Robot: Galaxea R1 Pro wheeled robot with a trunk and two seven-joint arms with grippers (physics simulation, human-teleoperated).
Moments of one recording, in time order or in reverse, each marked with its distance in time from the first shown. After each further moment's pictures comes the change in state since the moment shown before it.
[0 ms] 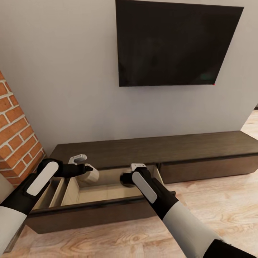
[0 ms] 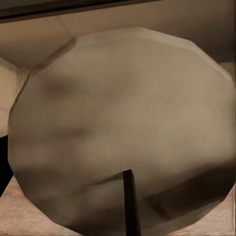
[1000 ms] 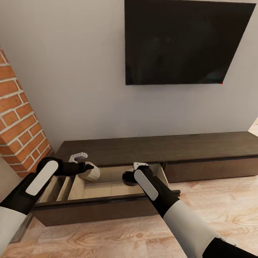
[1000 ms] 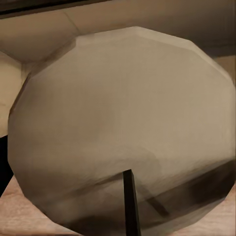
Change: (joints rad) left arm 0.000 0.000 0.003 -0.038 0.000 0.001 0.000; right arm -0.007 0.000 -0.045 0.016 0.007 -0.005 -0.005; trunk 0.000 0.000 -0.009
